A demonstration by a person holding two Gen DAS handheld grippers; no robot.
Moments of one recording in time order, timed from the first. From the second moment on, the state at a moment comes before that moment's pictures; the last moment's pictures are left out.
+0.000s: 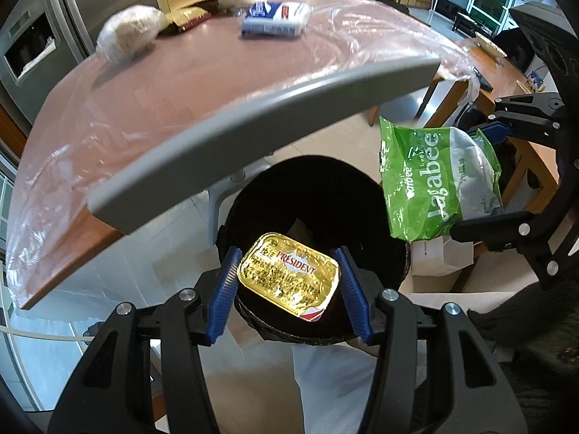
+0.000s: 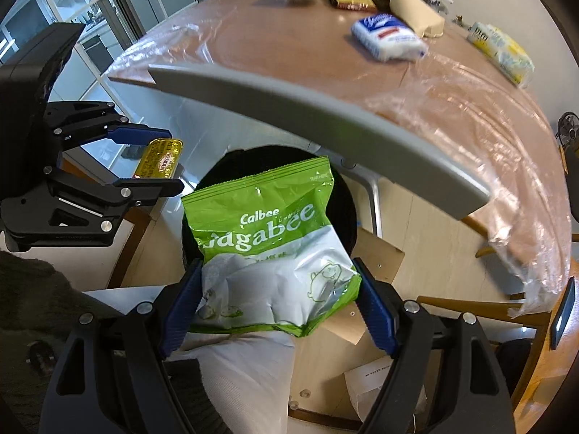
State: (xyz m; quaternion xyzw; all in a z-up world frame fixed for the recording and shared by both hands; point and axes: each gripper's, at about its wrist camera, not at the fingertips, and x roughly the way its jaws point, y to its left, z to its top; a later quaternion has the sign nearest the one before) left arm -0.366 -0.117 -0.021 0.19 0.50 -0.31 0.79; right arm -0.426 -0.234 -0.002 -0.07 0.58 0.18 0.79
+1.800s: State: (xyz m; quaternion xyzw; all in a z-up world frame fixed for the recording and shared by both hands) left arm -0.341 -0.128 -0.058 0.21 0.52 -0.30 0.77; right arm -0.393 -0.243 -0.055 -0.02 0.61 0.14 0.78
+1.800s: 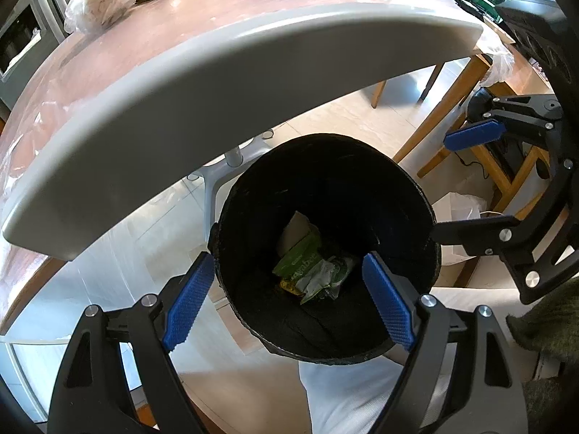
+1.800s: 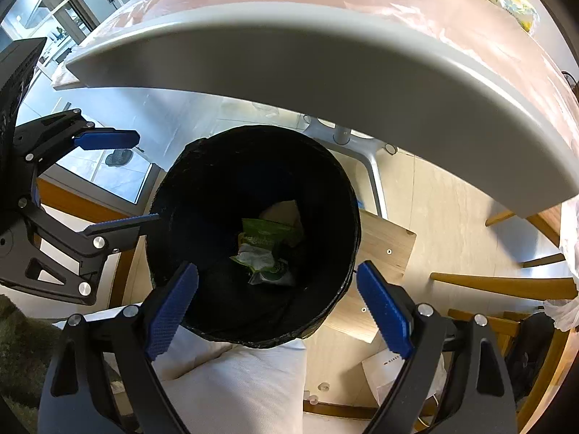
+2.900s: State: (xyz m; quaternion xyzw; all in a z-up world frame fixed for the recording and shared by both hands) left arm -0.309 -0.094 0.086 0.15 0.39 -0.30 0.86; right arm -0.354 -0.272 0.079 -0.05 0.46 0.11 0.88
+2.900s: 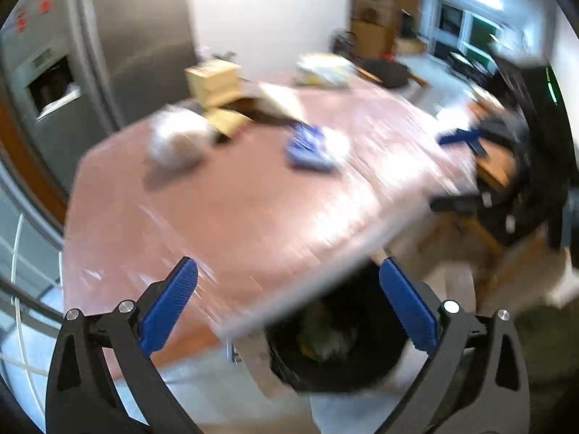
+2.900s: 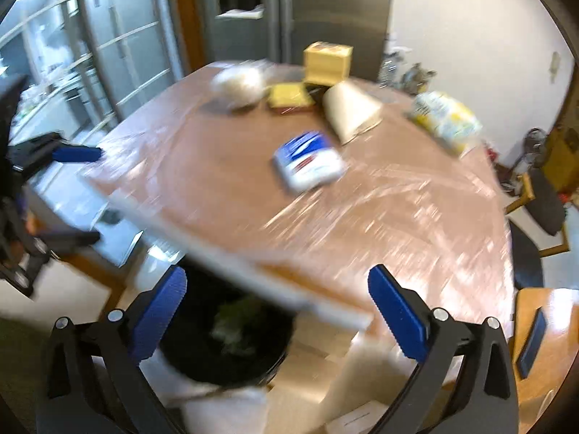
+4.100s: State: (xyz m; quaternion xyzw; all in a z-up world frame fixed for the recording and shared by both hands) left arm -0.075 -0.116 0.032 0.05 0.48 -0.23 0.84; right arm -0.218 -0.259 0.019 -0.03 0.50 0.14 0.85
